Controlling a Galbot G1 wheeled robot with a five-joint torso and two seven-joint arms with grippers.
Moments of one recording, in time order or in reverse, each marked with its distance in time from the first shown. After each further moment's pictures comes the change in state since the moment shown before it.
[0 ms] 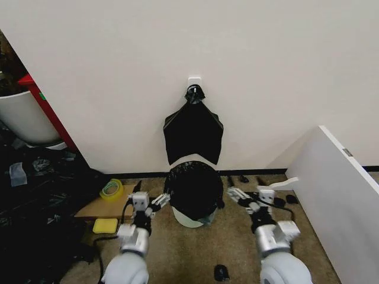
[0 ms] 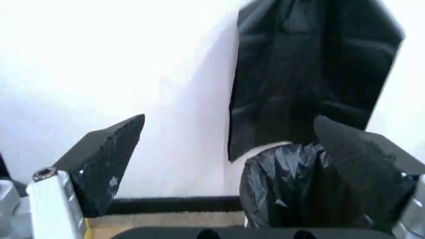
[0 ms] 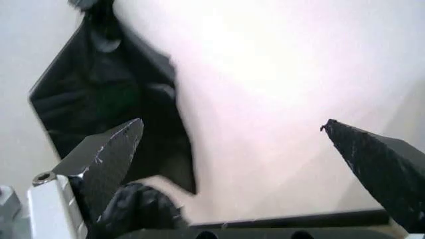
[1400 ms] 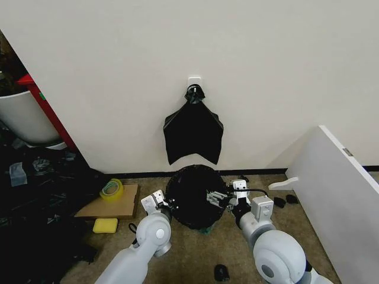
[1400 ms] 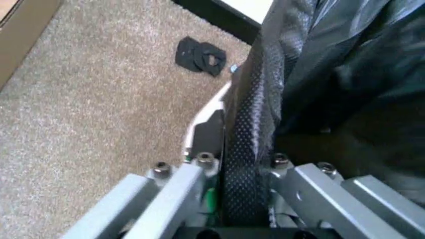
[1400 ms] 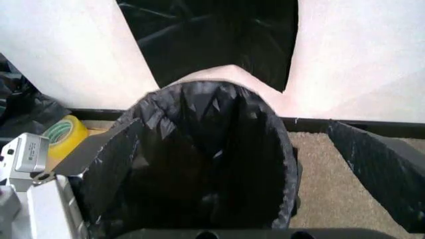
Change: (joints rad) left arm -0.499 -0.050 0.206 0.252 -0.964 0.525 -0.465; right arm 0.343 -0.237 -0.307 0.101 0.412 -0.715 0.296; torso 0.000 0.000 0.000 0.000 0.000
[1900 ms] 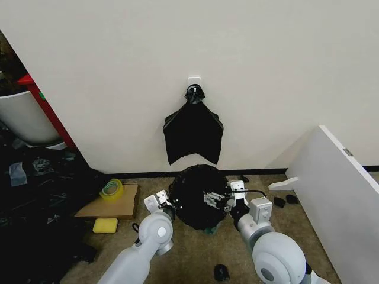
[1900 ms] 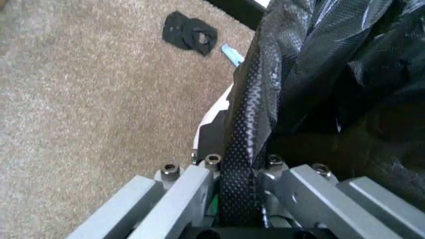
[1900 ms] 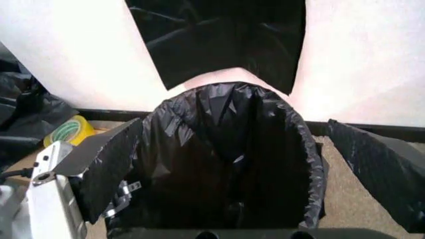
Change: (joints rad) left arm -0.016 -0.026 0.016 0.028 -0.052 0.006 -0.012; right arm -0.007 -0.001 0.001 0.013 -0.009 -0.001 -0.019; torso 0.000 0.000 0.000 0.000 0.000
